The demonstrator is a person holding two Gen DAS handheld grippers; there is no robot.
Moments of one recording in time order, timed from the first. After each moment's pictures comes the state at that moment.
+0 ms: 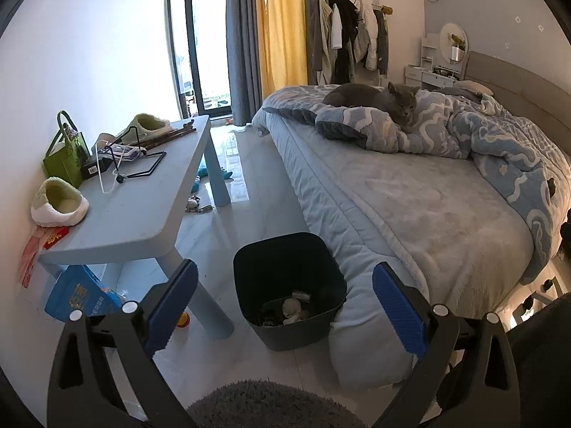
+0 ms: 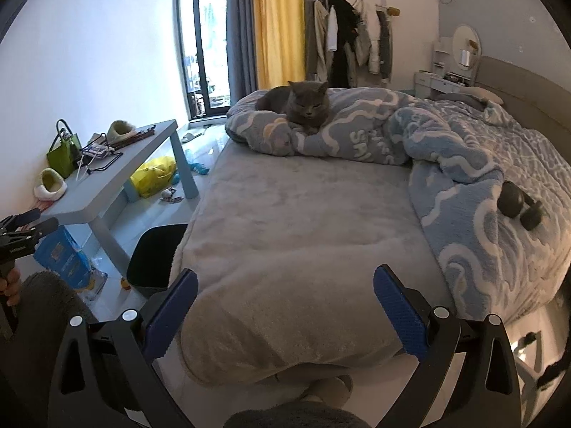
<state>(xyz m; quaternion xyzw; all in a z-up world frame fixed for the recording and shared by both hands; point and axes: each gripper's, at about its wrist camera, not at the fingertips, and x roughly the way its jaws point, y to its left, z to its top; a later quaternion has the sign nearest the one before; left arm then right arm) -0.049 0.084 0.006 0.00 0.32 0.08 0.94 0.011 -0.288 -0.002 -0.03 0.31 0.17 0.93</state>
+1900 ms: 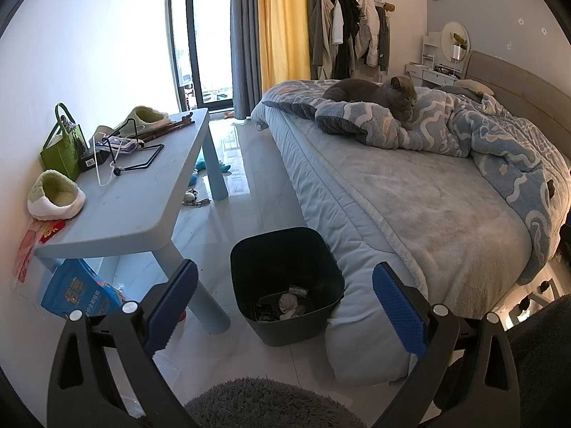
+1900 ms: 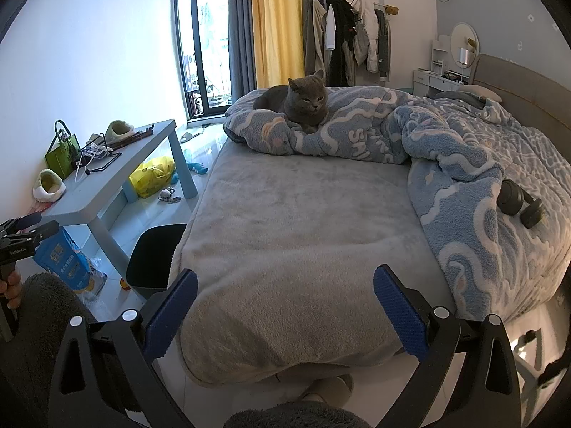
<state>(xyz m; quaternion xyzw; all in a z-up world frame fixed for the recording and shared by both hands) -0.046 0.090 0.003 -0.01 0.33 0.07 0.94 0.011 -0.289 -0.002 -0.03 0.32 0.17 0.93</state>
